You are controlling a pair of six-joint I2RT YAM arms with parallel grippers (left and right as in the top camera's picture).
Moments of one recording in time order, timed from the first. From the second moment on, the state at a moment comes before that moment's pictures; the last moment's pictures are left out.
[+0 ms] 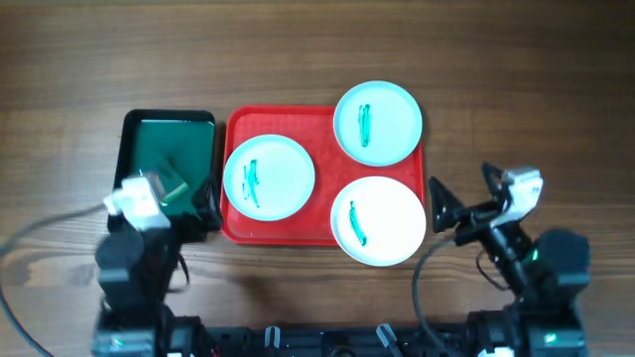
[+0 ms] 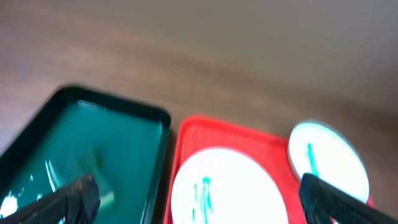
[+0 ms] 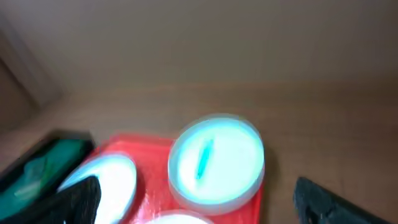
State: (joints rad) left arm 0.04 0.42 0.47 -0.41 0.13 -0.29; right arm 0.01 0.42 0.49 -0.36 -0.35 0.16
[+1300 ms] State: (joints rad) left arm 0.08 1.67 1.57 -1.24 -0.22 -0.76; right arm 0.58 2.06 1.43 -0.66 -0.24 0.29
